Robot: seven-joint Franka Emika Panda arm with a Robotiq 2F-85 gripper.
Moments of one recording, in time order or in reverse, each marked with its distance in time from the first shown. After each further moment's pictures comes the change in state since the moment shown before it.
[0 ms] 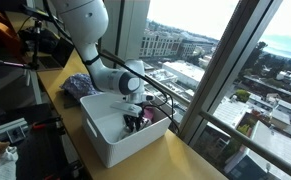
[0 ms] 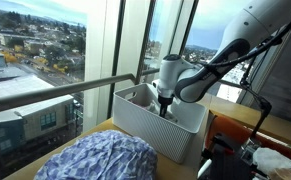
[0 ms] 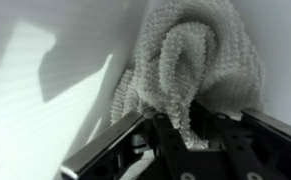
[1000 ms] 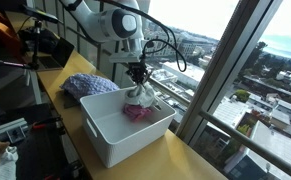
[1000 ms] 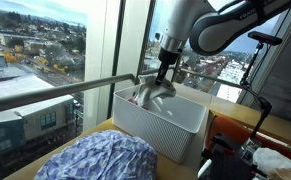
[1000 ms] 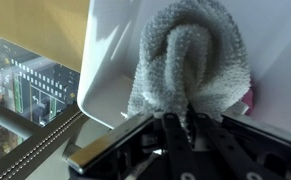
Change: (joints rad) arm 0.080 -0.397 0.049 -0.076 0.001 -0.128 0.011
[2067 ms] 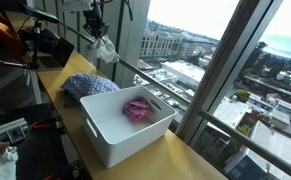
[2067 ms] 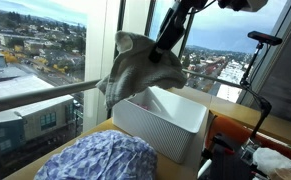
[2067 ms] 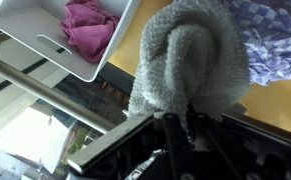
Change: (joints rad) arm 0.098 -0.312 0.330 -0.089 0.125 -0.162 0.090
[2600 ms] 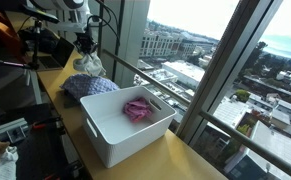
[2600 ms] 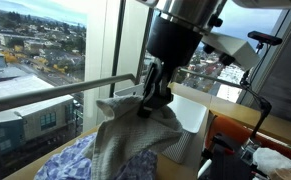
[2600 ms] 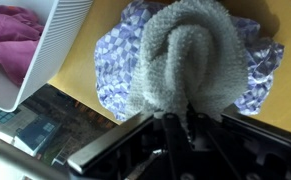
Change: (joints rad) arm 0.047 0.173 0.047 -0.010 0.040 0.045 0.021
